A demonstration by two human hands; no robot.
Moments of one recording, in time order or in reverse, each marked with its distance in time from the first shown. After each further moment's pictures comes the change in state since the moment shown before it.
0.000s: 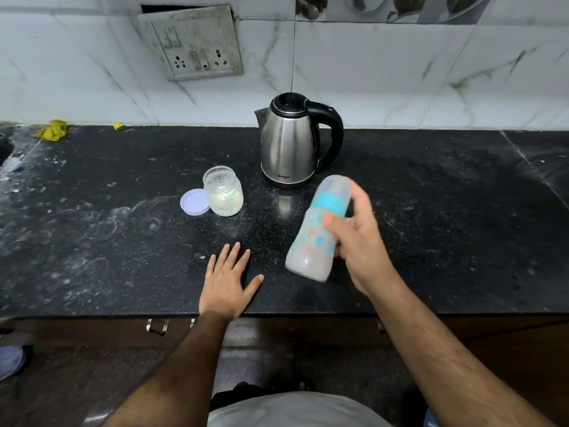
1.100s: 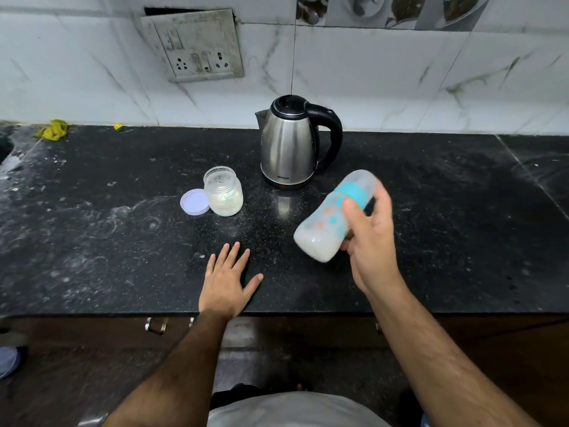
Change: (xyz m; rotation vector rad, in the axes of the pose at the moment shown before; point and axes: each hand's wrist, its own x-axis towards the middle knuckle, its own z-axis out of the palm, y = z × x) left_hand -0.001 0.000 0.000 -0.017 0.004 0.011; right_hand -0.007 -0.011 0.004 0.045 0.209 -0.001
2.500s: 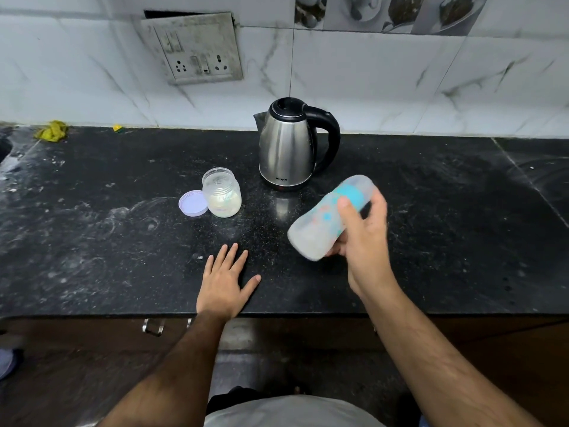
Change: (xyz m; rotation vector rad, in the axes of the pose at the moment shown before) left_hand 0.000 0.000 0.002 0.006 0.010 -0.001; right_hand -0.003 0.000 0.003 -0.138 0.044 0.021
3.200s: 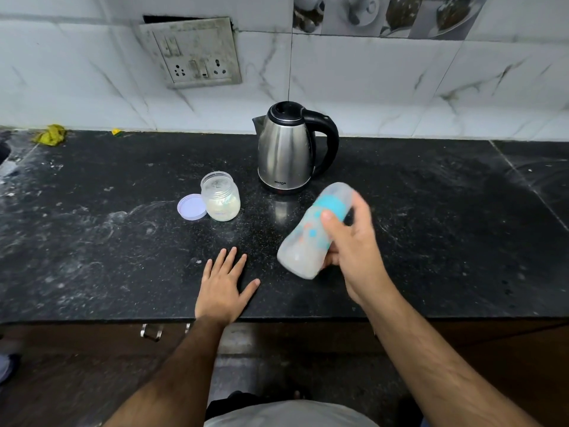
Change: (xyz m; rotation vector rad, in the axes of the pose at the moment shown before) left_hand 0.000 0.000 0.000 -0.009 0.002 0.004; right_hand -0.003 0.000 0.003 -0.017 -0.129 0.056
